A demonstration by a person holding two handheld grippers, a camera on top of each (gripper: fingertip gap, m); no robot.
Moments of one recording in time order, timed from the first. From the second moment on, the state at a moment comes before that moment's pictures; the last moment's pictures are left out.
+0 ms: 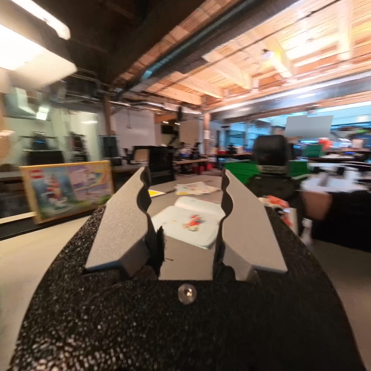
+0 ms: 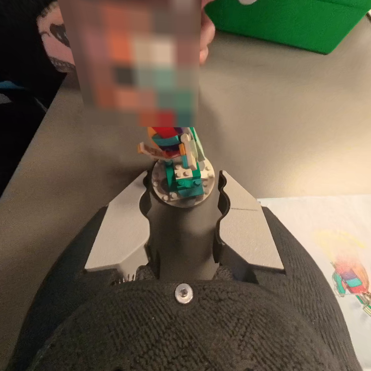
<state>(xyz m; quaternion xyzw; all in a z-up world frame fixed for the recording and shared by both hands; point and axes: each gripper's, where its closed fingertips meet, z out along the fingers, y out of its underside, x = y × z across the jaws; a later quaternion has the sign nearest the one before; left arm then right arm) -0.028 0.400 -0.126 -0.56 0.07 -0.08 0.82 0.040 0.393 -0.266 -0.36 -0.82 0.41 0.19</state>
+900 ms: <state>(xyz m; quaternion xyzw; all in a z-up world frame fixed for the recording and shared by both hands) 0.050 0.388 -0.205 -0.73 0.31 -0.18 0.58 0.036 0.391 -0.264 -0.34 -0.82 0.40 0.22</state>
